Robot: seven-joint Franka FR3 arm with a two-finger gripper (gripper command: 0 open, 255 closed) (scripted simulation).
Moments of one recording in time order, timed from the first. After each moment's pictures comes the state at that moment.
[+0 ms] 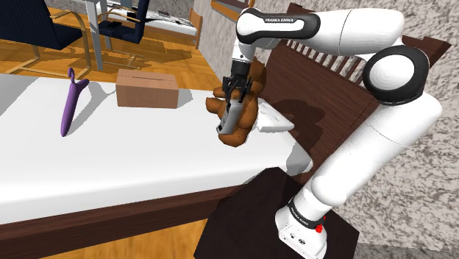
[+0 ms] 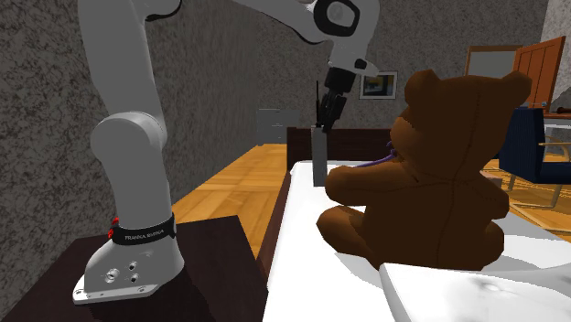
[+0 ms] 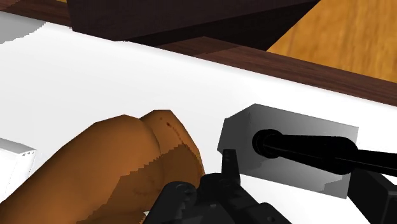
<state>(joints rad) -0.03 -0.06 -0.03 -1.93 0.13 1.61 0.16</state>
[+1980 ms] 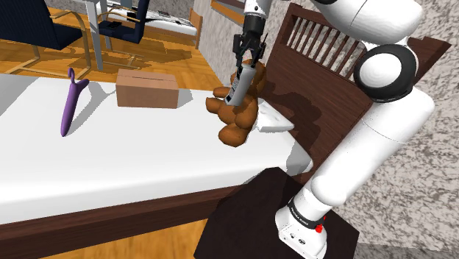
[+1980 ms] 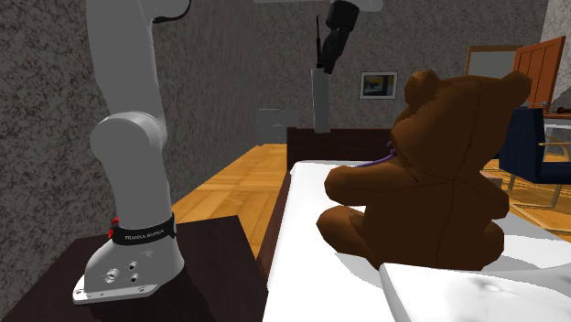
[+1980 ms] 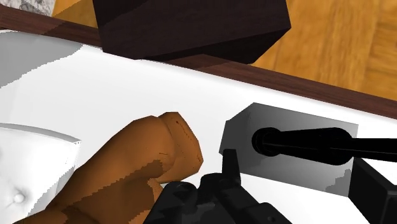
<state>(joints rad) -0.04 -0.01 -0.03 -1.47 0.14 1.20 0.21</state>
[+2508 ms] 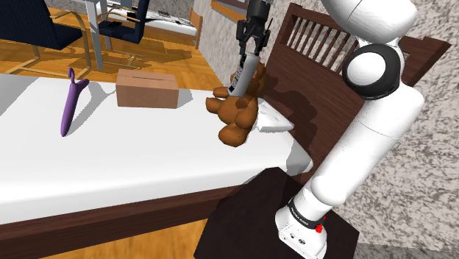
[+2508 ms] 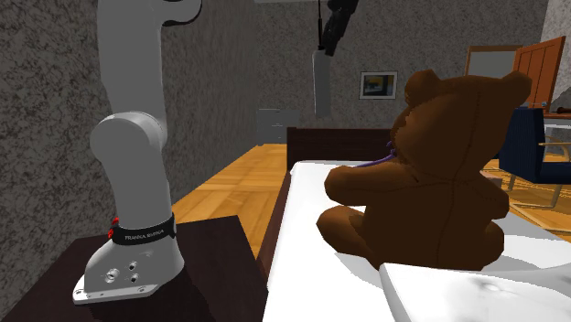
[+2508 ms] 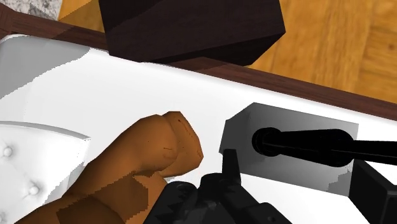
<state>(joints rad) -0.04 0.07 -0.04 -1.25 0.15 1.06 0.22</state>
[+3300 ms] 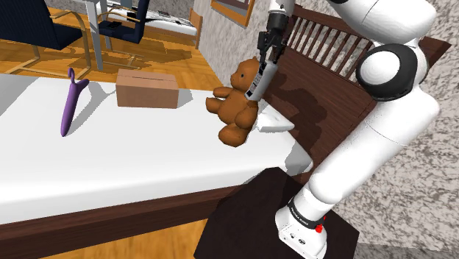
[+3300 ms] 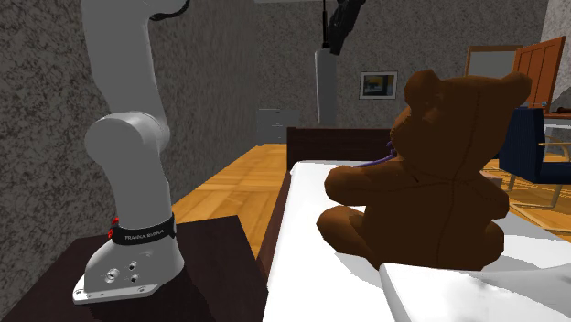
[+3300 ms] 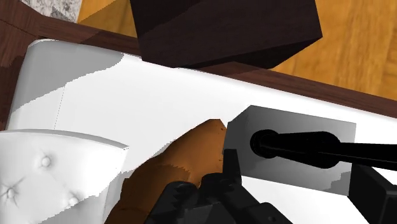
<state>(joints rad) -0.13 -0.04 -0.12 -1.43 0.09 1.11 0.03</state>
